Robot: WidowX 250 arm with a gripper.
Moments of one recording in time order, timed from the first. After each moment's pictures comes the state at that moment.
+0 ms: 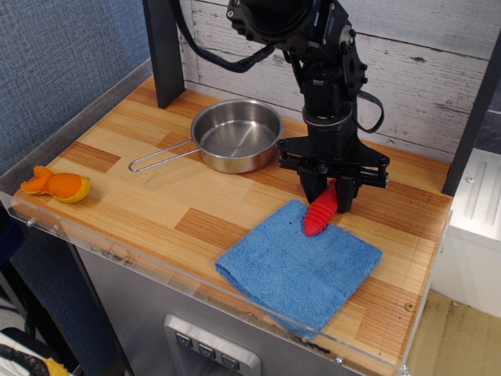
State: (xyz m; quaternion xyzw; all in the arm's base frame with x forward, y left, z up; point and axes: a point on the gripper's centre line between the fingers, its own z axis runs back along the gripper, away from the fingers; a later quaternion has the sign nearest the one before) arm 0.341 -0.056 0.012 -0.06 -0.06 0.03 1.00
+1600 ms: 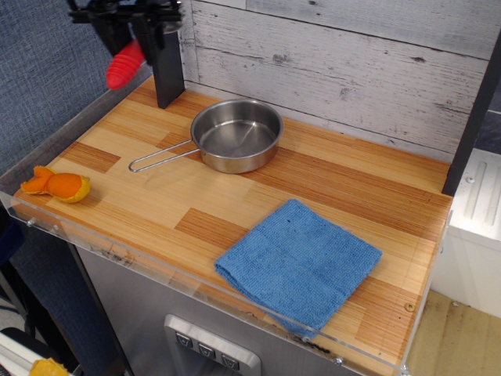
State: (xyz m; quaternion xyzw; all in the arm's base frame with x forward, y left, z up) arm 0.313 0.136 0.135 -0.02 -0.12 0.14 0.98
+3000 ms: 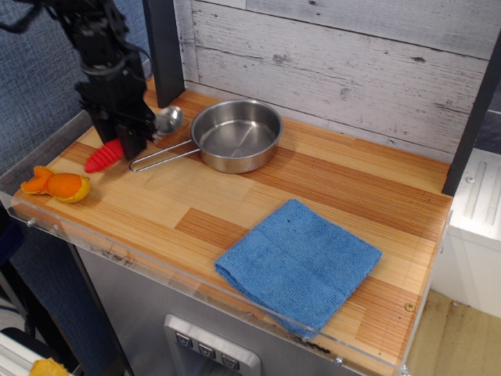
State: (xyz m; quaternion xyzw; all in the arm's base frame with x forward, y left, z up) arm 0.310 0.165 0.018 0.04 -0.06 -0.05 1.00
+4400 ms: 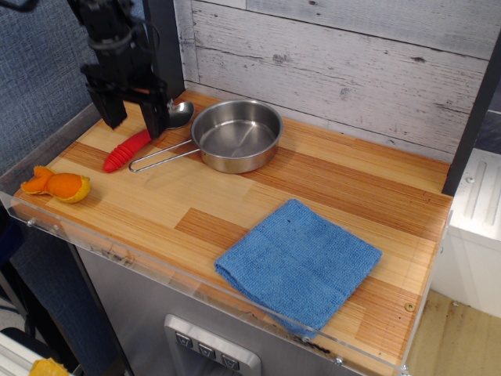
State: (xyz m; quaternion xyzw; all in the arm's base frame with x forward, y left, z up) arm 0.328 0.164 0.046 0.01 -0.08 0.02 1.00
